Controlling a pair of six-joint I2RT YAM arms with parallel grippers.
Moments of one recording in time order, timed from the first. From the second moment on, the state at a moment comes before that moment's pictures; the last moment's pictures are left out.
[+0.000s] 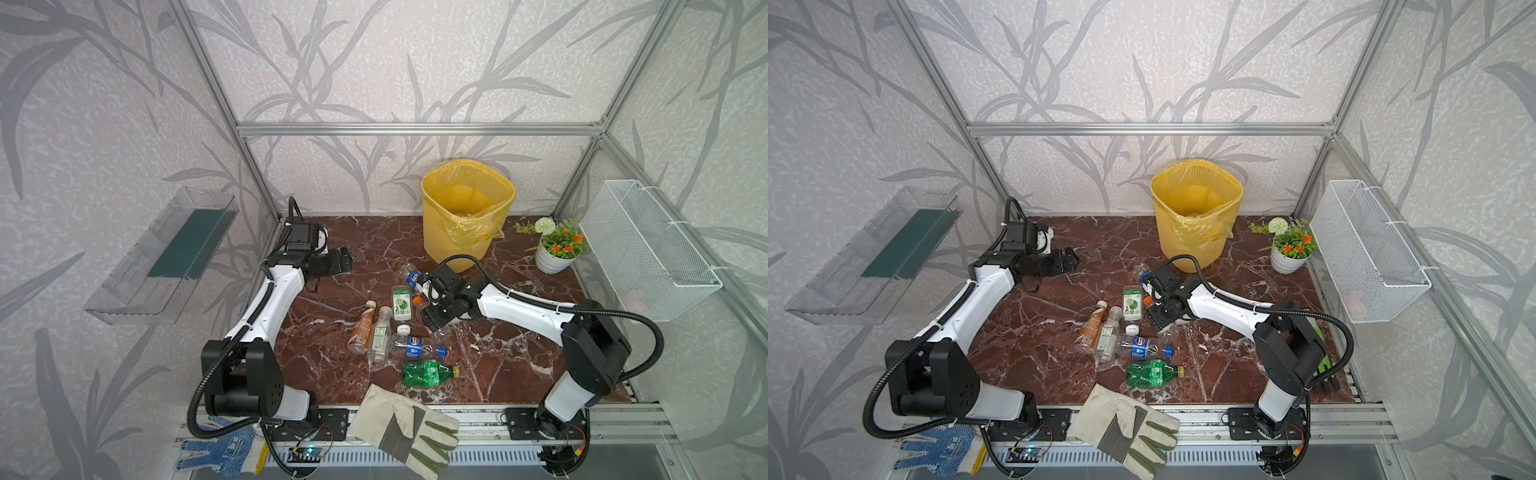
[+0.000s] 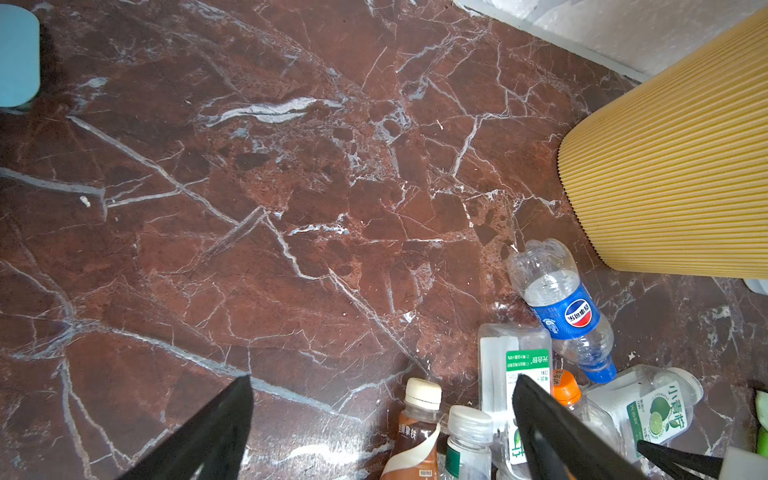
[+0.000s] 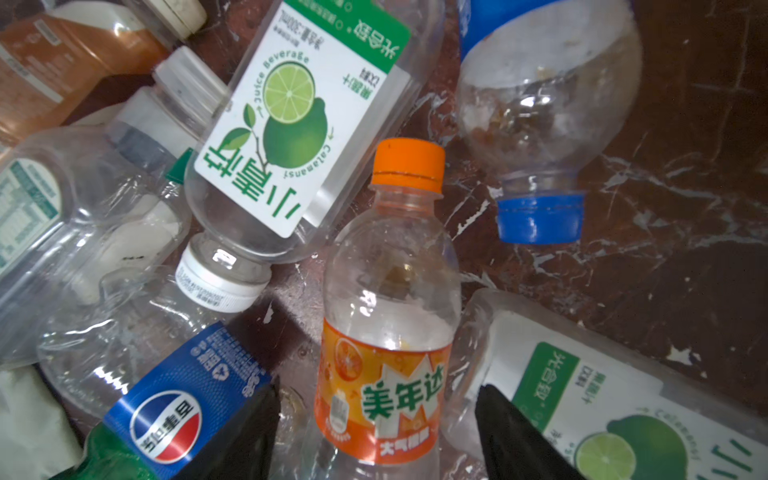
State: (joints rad) left arm -0.02 1.44 1.19 -0.67 0.20 -0.27; right arm 0.78 1.70 1.16 -0.62 -0.06 0.15
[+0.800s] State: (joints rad) left arm -0.01 1.44 1.19 -0.66 0.20 -0.27; right arm 0.84 1.82 1.20 -0.61 0.08 0.21
